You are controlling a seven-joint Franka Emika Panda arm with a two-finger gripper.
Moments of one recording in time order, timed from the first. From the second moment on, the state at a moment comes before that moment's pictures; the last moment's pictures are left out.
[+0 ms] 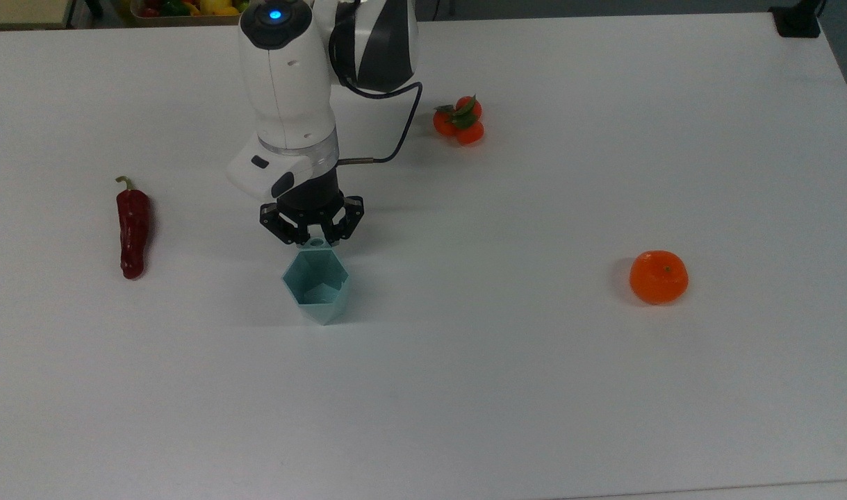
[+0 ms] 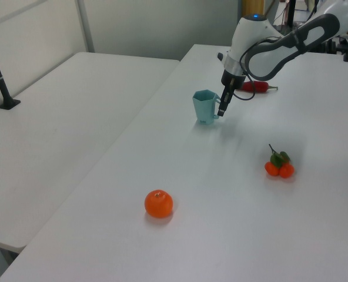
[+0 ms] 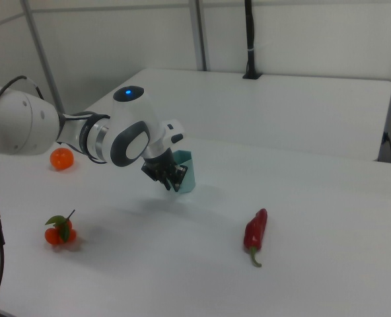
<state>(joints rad) 0.04 0.44 -0.04 -1.79 0.06 2.51 -0.23</state>
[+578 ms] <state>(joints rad) 0.03 0.40 -0.05 -1.77 0.06 2.49 -0.23</state>
